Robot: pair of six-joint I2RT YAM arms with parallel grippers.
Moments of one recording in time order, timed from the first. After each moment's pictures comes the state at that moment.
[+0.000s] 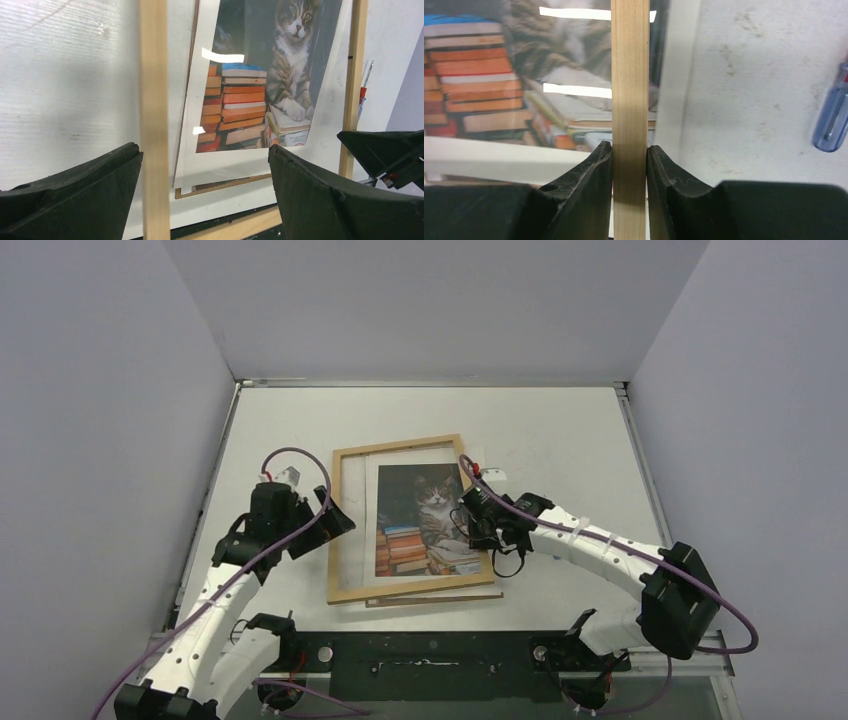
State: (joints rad) left arm -0.22 0.83 0.63 -0.61 0.20 -0.72; right arm 0.78 1.36 0.92 -0.70 0.25 0.65
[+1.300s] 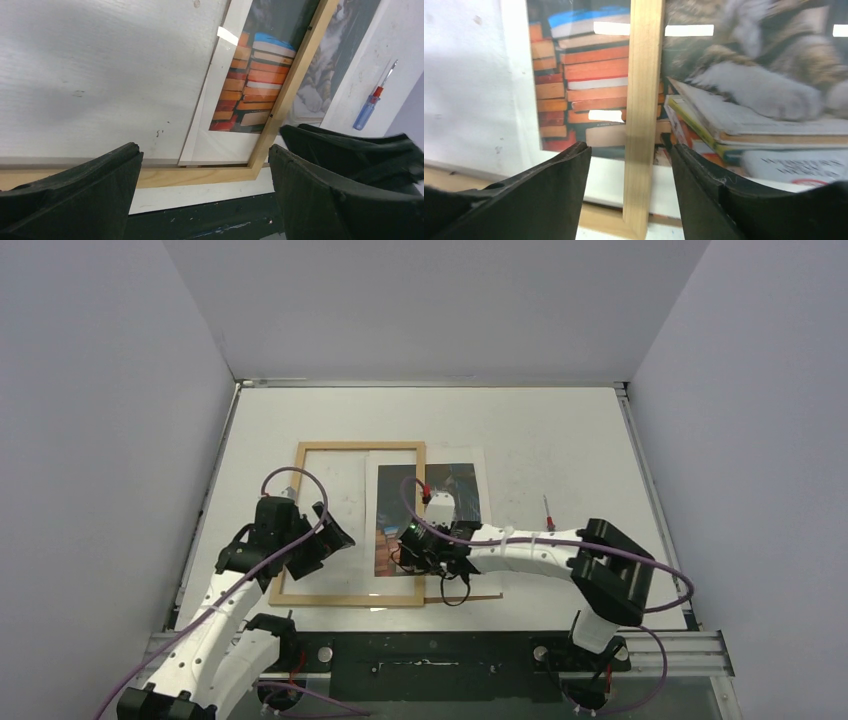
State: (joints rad) left arm -0.22 0.78 0.59 -0.74 0.16 -0.81; right arm 1.12 1.72 1.05 -0.42 0.38 1.06
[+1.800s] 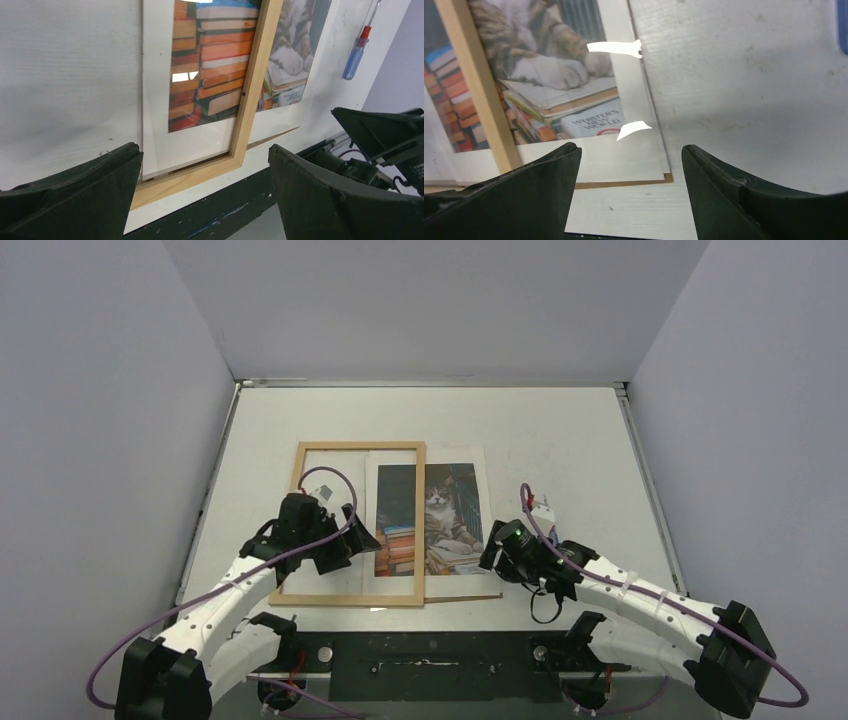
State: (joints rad) left arm -0.32 0.93 0.50 -0.45 0.34 -0.81; right arm 0.87 1.01 0.60 -0.60 0.36 1.04
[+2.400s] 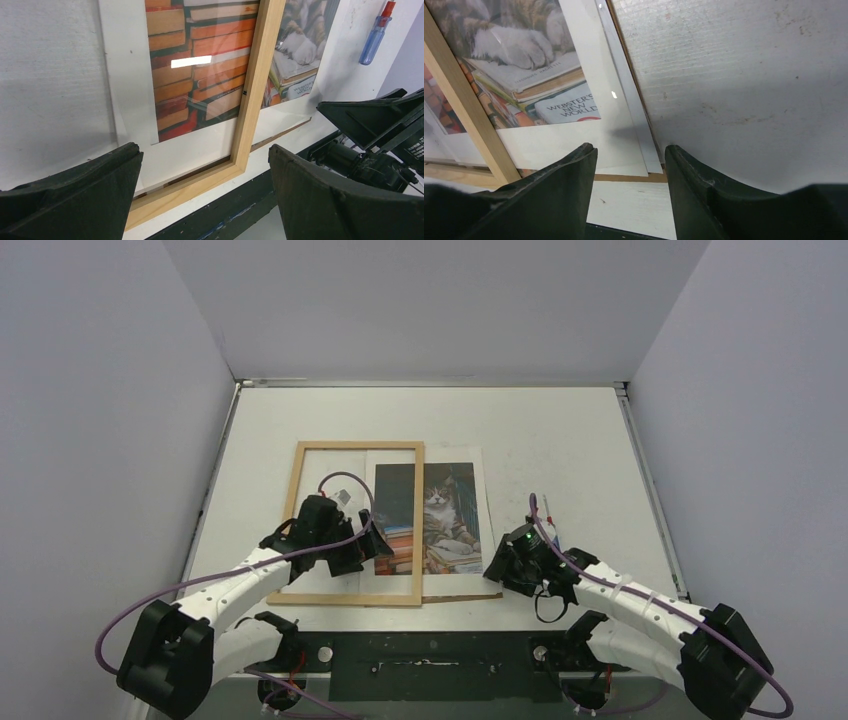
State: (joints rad) left arm -0.45 1.07 0.48 -0.30 0.33 -0.83; right arm 0.71 0.98 0.40 -0.47 0.07 1.04
